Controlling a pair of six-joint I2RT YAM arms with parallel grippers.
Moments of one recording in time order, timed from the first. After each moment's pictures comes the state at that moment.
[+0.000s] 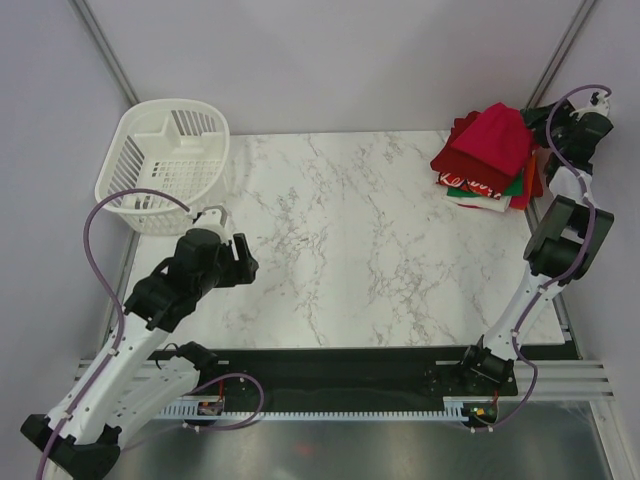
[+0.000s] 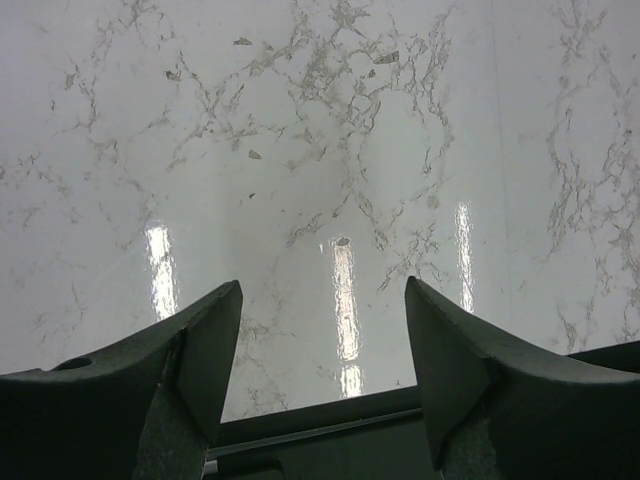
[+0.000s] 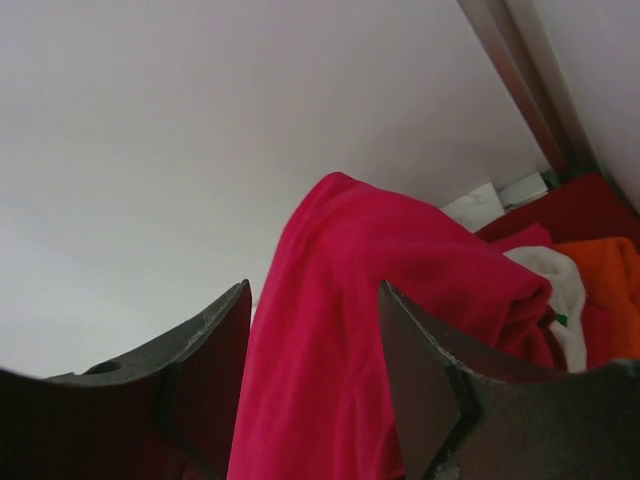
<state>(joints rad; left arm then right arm) -0.51 0.72 0.86 -0.81 -0.19 -0.47 -0.50 2.19 1.78 0.35 -0.51 0.70</state>
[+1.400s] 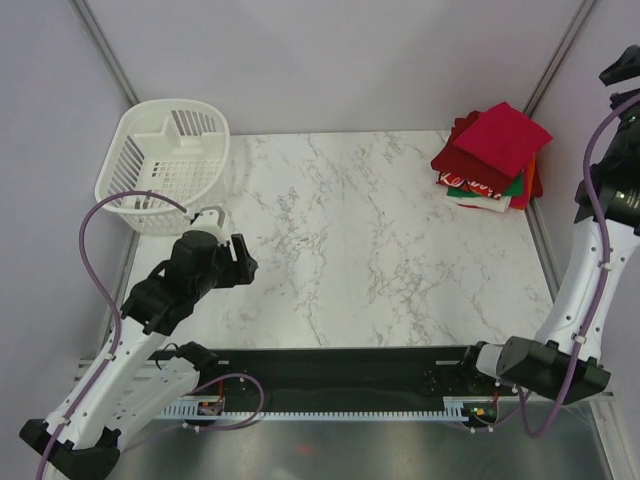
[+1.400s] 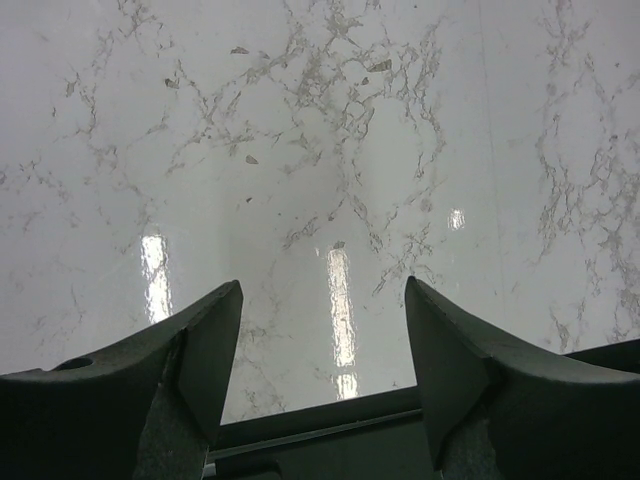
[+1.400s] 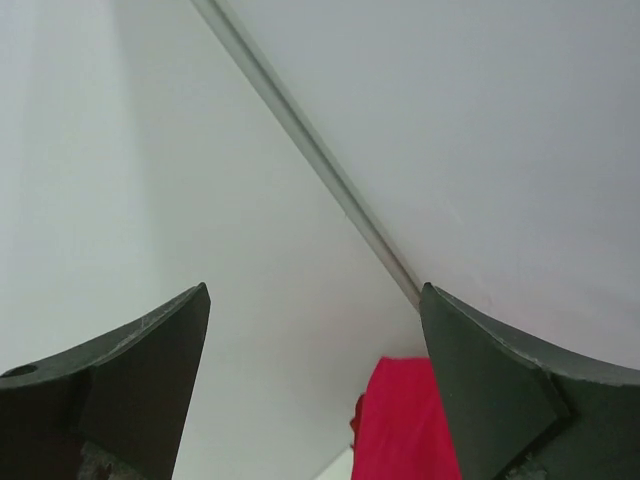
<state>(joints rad) -0.51 0.70 0.86 -0.81 -0.19 -0.47 -0.47 1.35 1.74 -0.10 0.15 0.59</state>
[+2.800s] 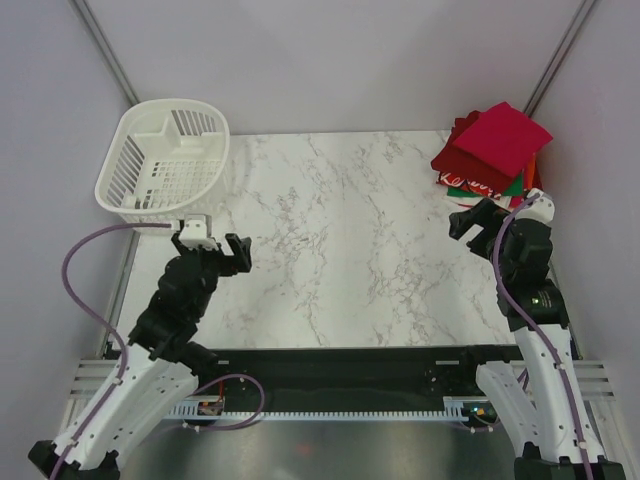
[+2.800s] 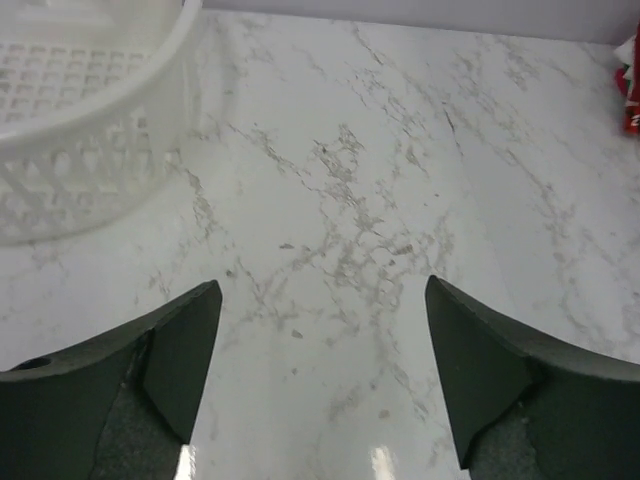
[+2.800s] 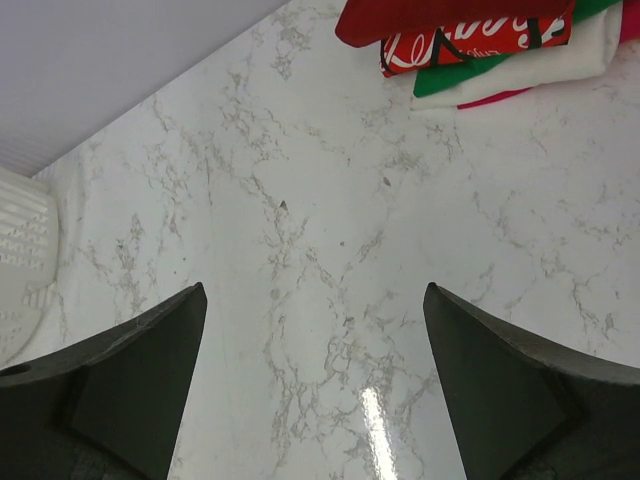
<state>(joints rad) -0.51 0.49 0.62 -0.34 -0.36 -0.27 0.02 0.66 0.79 -0.44 0.04 0.55</state>
